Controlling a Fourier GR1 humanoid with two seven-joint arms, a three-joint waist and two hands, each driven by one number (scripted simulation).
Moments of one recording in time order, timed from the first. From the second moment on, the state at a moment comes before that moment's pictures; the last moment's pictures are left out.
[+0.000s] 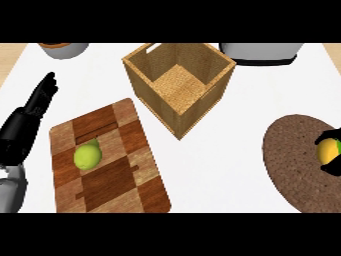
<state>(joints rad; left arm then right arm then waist) -0.17 0.28 0.10 -1.57 -0.13 -0.11 -0.02 -0.34 -0.57 -0.06 -0.86 0.74 0.46 0.23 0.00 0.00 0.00</state>
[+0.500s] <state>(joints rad) -0.21 0.28 0.11 -1.56 -0.15 -0.12 -0.01 -0.38 -0.58 -0.04 -0.74 0.85 0.32 0.09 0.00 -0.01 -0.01</state>
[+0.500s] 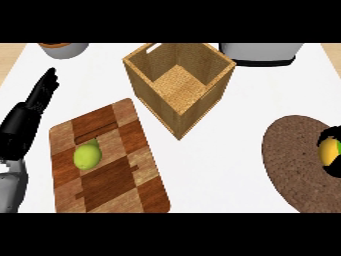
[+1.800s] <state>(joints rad) -0.17 0.28 0.13 -1.56 -0.15 -0.12 -0.02 -0.32 -0.19 0.10 -1.90 1.12 -0.13 0.86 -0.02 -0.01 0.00</state>
